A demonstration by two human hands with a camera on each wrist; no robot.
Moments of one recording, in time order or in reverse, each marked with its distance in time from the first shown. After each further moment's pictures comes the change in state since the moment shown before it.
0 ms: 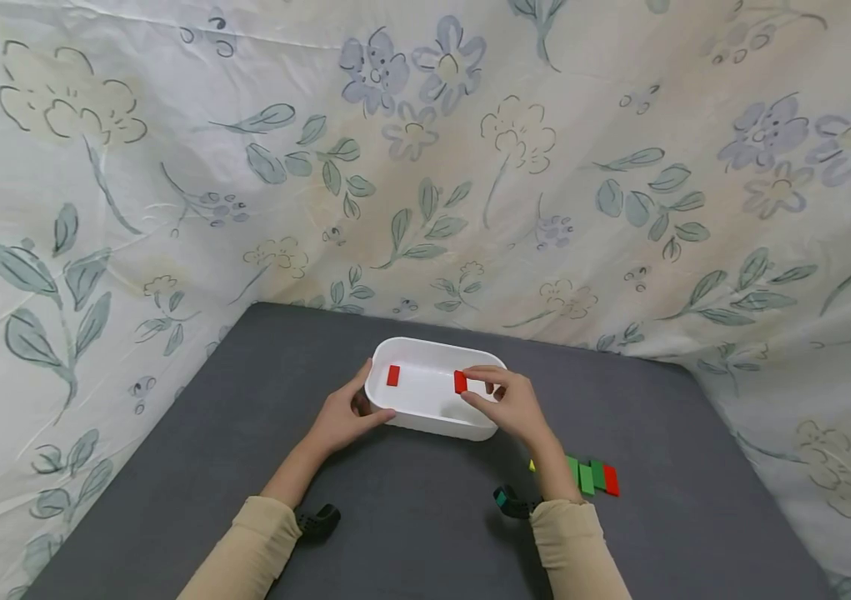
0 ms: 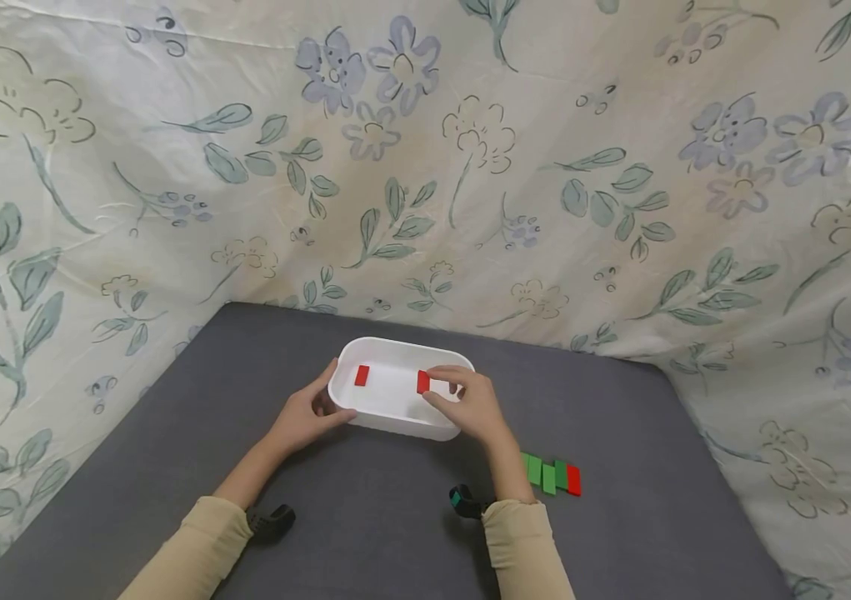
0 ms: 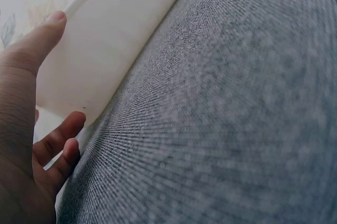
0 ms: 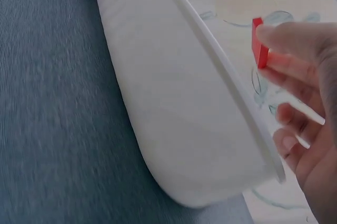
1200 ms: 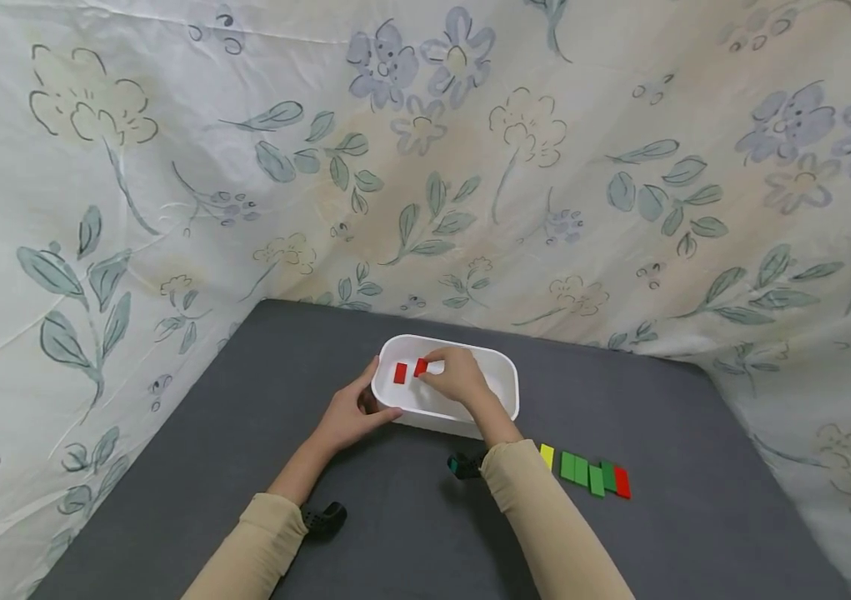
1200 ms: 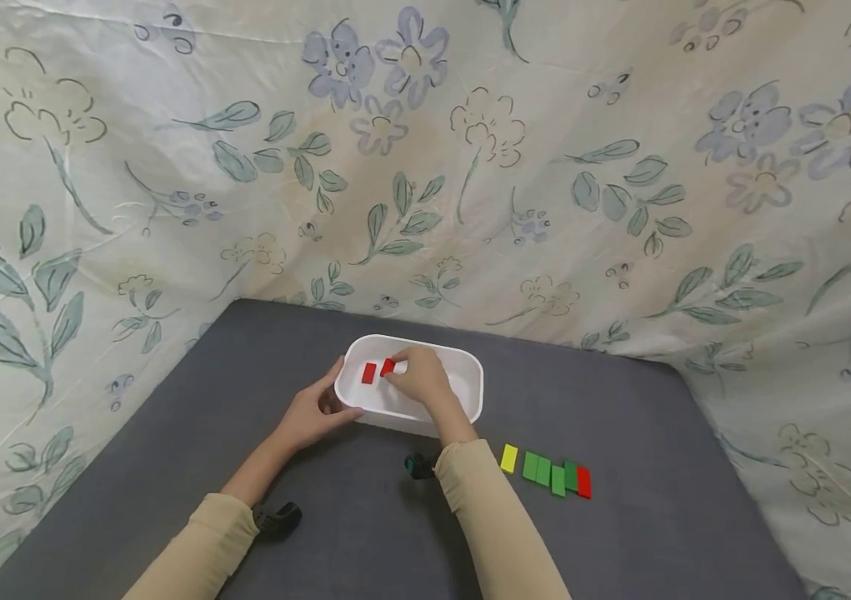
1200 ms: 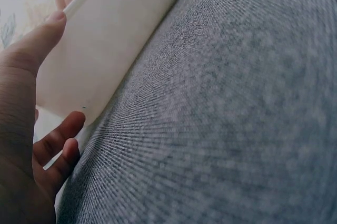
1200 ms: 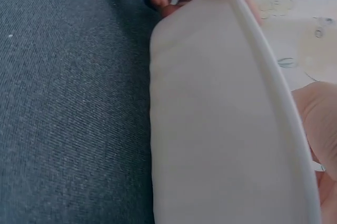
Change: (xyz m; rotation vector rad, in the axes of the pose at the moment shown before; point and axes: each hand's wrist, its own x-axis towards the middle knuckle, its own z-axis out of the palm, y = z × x) left_hand -0.001 -0.003 -0.003 0.012 -0.010 0.005; right_hand 0.071 -0.034 0.071 -0.245 -0.190 0.136
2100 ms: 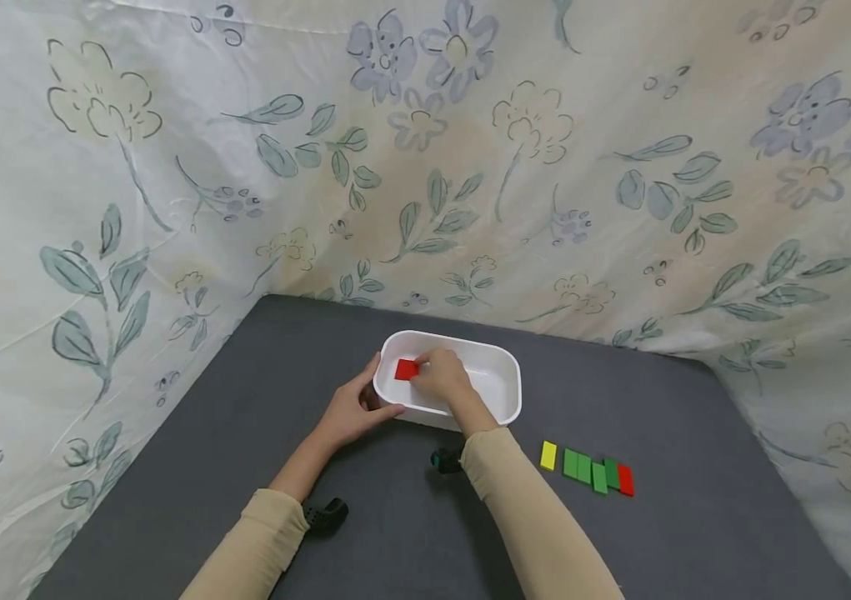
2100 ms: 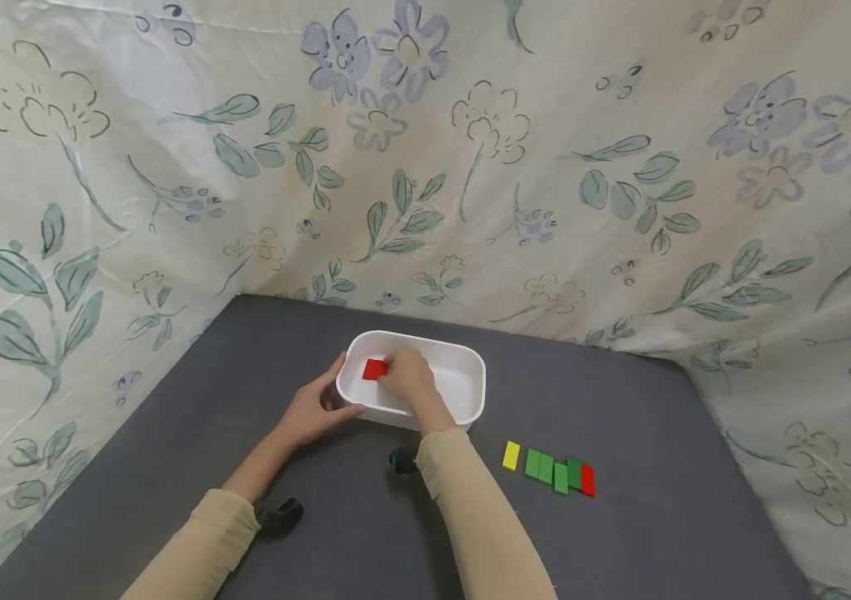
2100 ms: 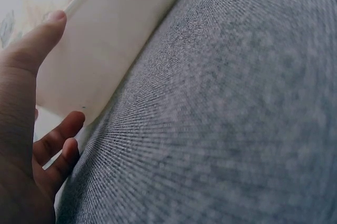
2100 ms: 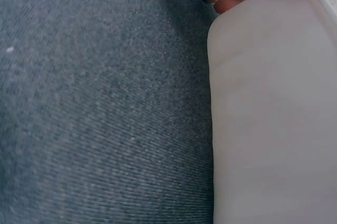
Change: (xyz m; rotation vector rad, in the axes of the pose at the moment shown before) left_hand 0.010 -0.001 -0.006 -0.008 -0.021 -0.004; right_hand 0.028 -0.001 0.035 -0.060 -0.070 0.119
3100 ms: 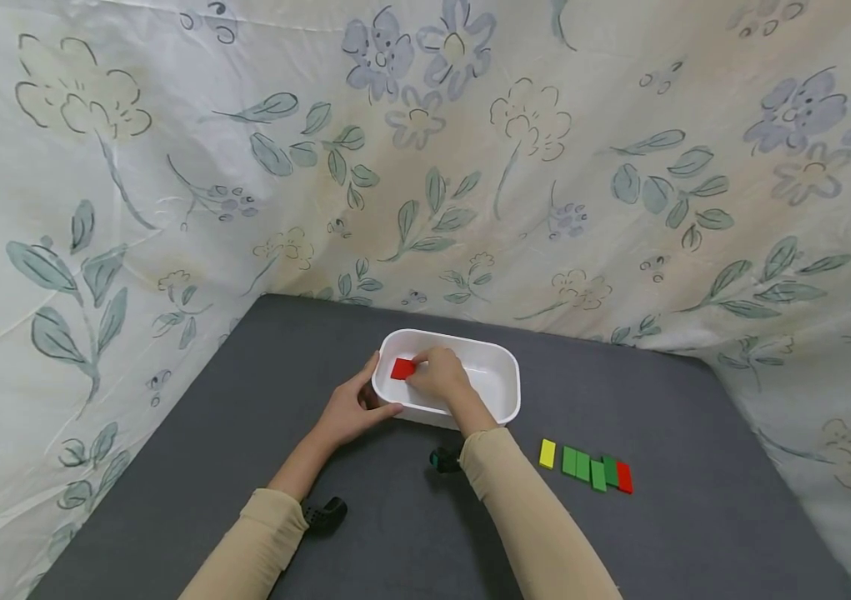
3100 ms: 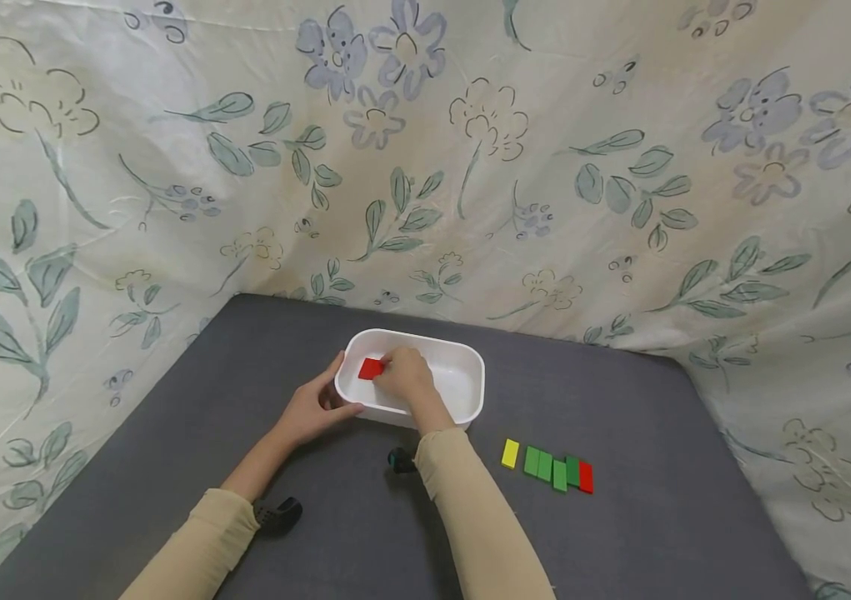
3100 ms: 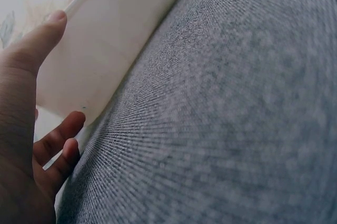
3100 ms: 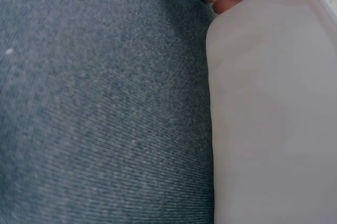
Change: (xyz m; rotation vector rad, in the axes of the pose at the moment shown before) left_hand 0.001 -0.001 -0.002 -0.011 -0.017 0.017; right_hand -0.001 -0.003 0.000 0.018 -0.004 0.037
